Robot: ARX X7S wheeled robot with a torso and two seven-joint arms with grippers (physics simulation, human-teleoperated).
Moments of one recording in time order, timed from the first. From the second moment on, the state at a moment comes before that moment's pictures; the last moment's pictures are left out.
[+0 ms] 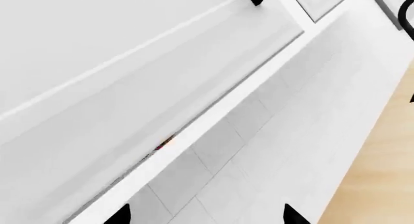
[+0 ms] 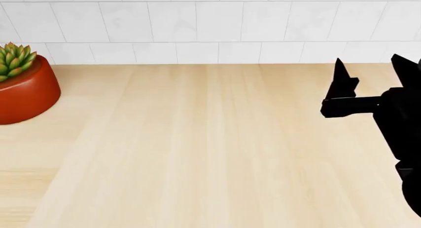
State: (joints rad) left arm -2.15 -0.87 1.16 0.25 -1.34 -0.64 -0.09; right arm 0.62 0.86 -0.01 -0.65 1.14 0.83 0.63
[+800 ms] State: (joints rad) left arm -1.75 -1.05 1.33 0.55 -1.22 -0.57 -0.28; right arm 0.34 0.97 0.40 -0.79 1.29 0.77 0.64
